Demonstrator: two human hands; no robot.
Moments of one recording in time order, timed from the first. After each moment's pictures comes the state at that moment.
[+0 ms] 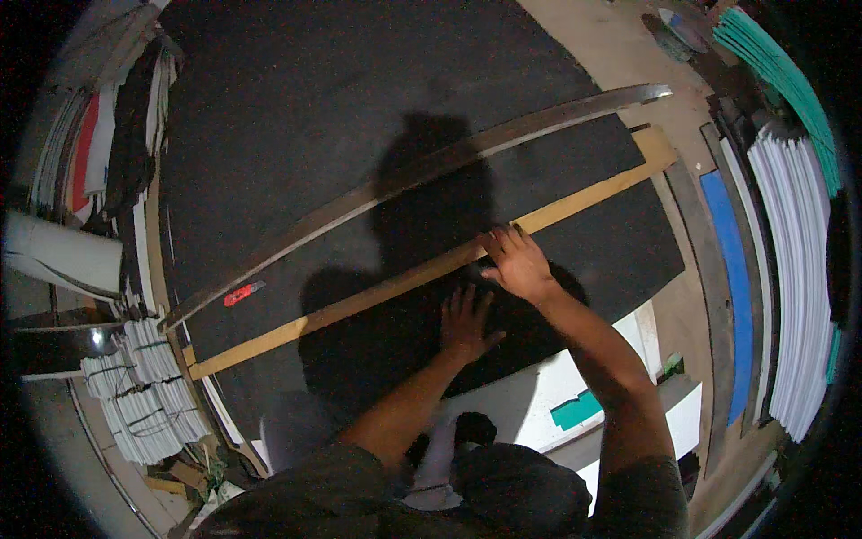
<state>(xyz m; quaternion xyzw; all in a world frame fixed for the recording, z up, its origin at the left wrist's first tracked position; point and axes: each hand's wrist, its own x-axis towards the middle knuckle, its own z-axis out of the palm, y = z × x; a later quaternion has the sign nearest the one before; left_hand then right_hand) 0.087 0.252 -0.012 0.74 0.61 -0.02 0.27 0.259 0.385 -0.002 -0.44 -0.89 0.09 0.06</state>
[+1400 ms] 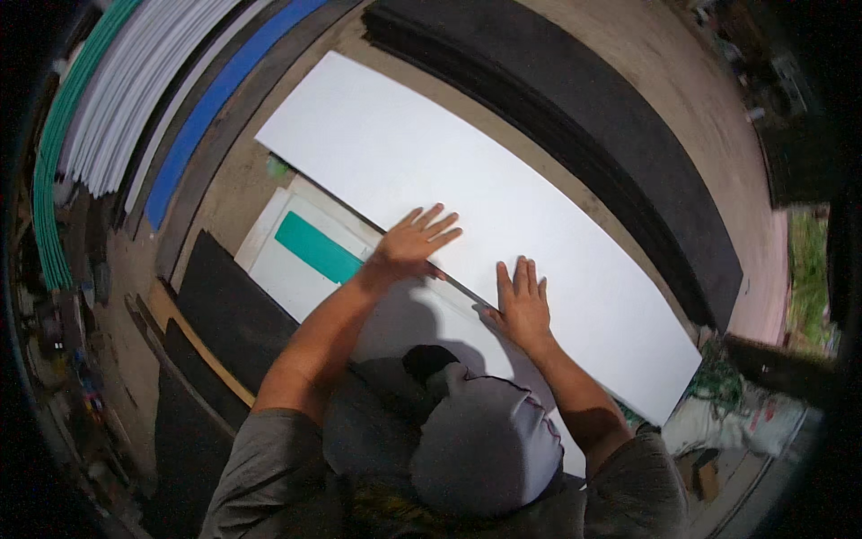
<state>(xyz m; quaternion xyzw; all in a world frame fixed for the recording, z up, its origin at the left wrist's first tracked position) 0.417 -0.042 0.023 0.76 -0.63 -0.12 0.06 0.179 -0.219 0.065 -0.98 0.13 0.14 0.10</state>
